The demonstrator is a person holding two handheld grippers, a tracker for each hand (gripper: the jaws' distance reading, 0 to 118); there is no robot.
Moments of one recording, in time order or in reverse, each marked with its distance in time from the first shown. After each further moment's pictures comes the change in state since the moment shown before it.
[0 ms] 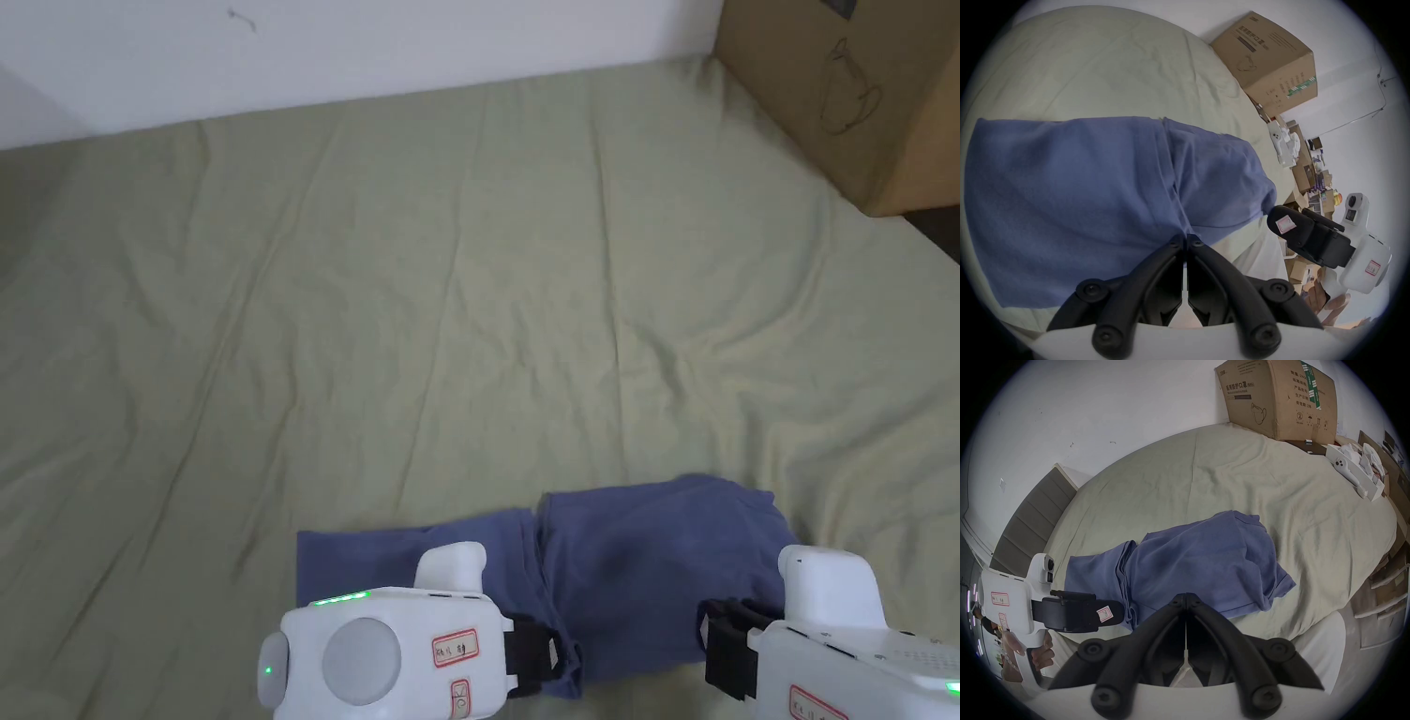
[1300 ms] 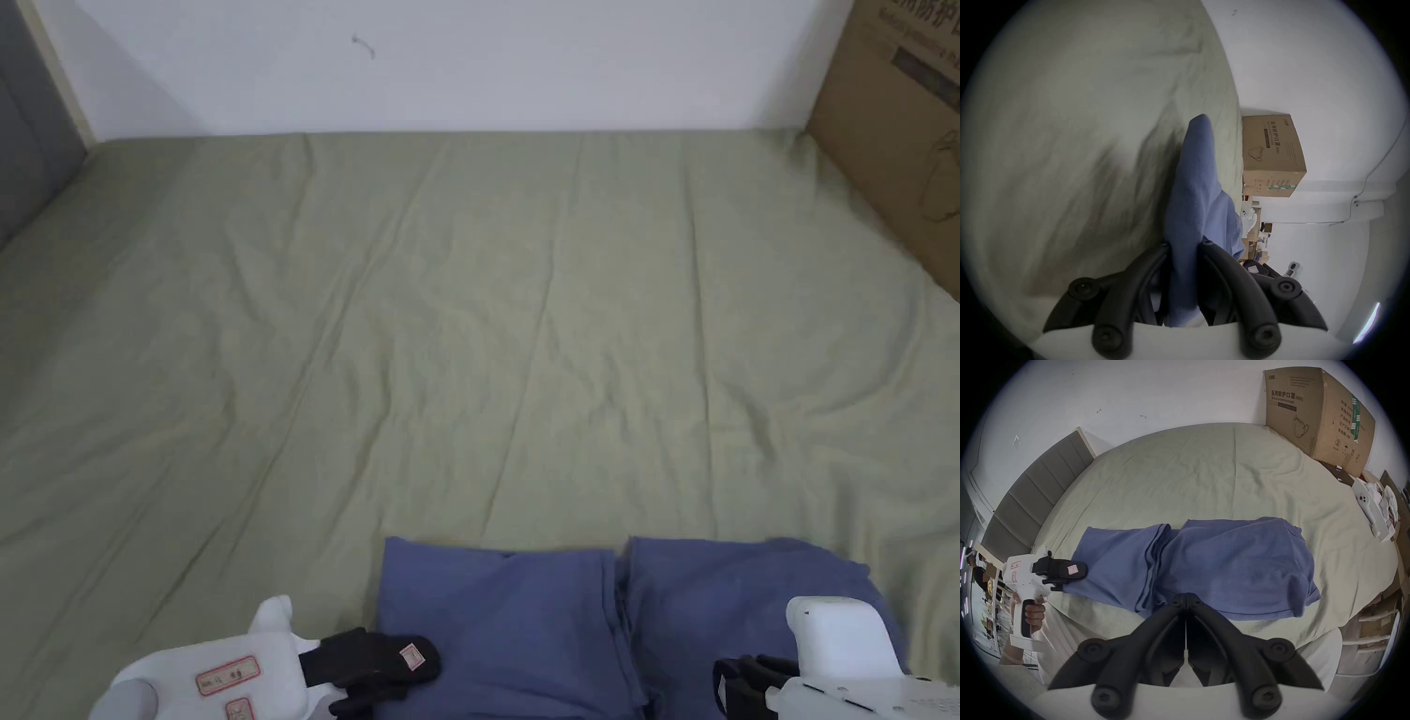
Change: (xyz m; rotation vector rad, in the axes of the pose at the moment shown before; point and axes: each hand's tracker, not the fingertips) left arm -0.195 -0.032 0.092 0.251 -0.302 0.550; right arm -0.065 0.004 -0.008 -0.087 0.013 0.208
